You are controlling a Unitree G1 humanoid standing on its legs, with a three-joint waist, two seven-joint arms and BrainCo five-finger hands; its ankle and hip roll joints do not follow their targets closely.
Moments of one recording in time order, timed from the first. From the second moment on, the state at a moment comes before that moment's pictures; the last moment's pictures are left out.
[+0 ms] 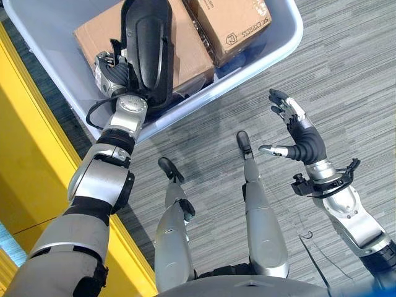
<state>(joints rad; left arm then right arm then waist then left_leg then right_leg) -1.10 0.49 -0.32 1.10 -0.22 -0.03 0.75 -0.06 -0.69 0.32 -0.37 0.29 -0.29 -0.18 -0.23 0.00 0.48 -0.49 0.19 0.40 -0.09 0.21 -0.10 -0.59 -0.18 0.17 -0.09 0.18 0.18</state>
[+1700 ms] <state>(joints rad) -0.69 0.44 -0.20 0.46 -0.24 -0.13 0.70 -0.04 -0.68 0.28 -0.36 0.29 -0.30 -0.20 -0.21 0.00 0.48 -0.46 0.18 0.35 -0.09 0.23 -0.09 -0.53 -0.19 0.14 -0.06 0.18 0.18</state>
